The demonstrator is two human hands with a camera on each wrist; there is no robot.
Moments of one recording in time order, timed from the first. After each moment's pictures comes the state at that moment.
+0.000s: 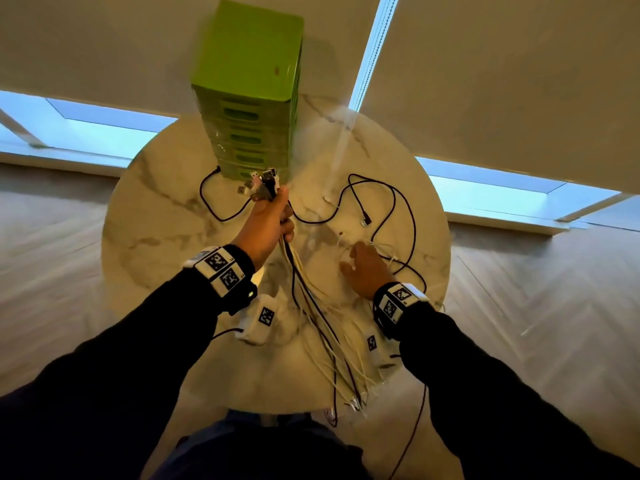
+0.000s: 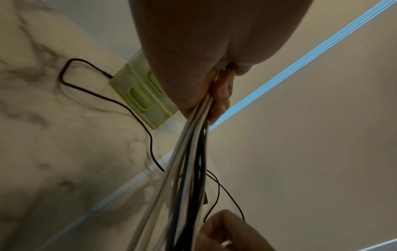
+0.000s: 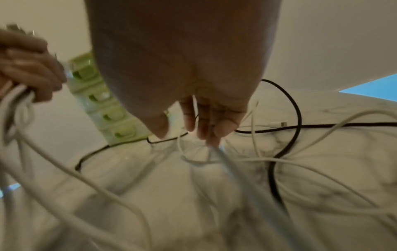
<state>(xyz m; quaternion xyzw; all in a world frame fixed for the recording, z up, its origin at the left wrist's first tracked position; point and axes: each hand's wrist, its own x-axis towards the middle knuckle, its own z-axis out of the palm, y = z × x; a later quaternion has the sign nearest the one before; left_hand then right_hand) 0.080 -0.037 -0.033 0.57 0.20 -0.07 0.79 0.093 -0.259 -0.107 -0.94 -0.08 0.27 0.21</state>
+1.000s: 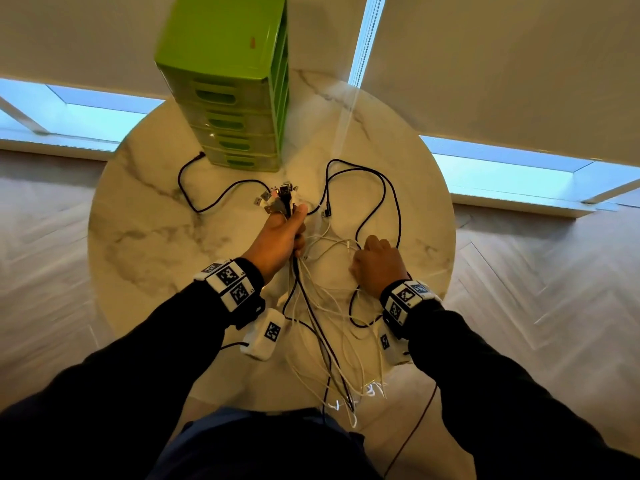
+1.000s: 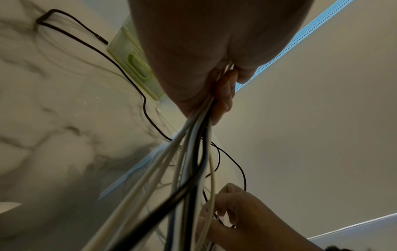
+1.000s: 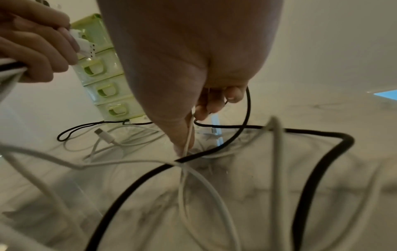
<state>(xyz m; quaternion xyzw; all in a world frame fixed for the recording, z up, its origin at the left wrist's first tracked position) 0.077 -0.083 -0.061 0.62 0.22 -0.13 0.74 0.107 -0.300 -0.142 -0.96 -0.22 0.17 -0.02</state>
